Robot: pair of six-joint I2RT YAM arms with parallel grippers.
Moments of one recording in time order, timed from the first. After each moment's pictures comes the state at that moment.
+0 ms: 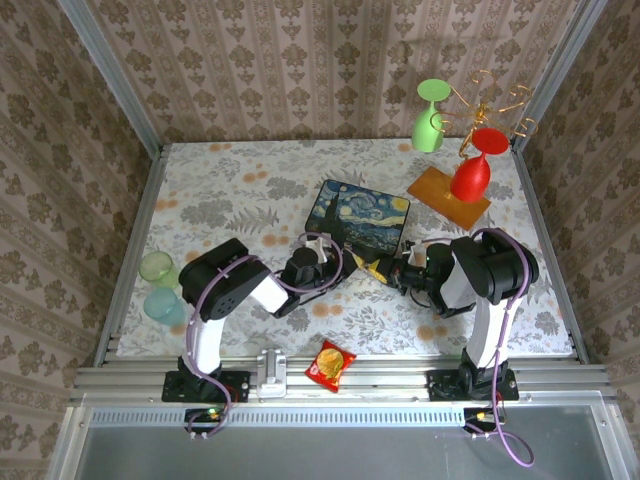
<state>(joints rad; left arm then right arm) -0.87 1.99 0.63 1.10 0.27 -1.27 0.21 1.94 0.33 1.21 -0.81 1.27</state>
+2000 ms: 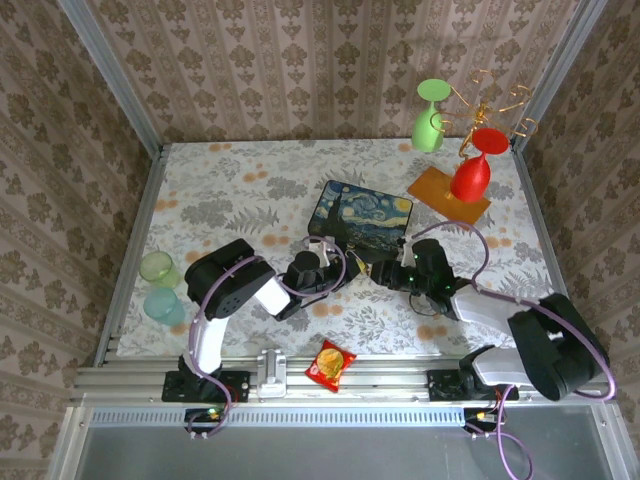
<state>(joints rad) -0.88 2.03 0.62 1.14 0.27 -1.22 0.41 1.34 0.39 0.27 -0.35 0.65</state>
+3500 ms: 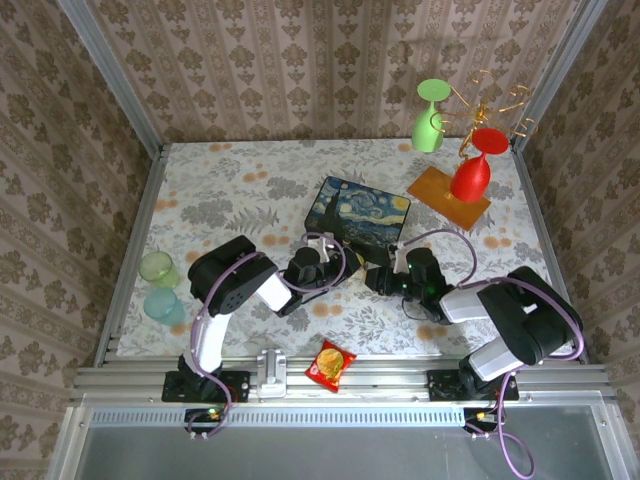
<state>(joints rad) -0.86 2.06 0.67 1.13 0.27 -1.19 0.45 1.50 0.31 0.63 -0.37 0.67</state>
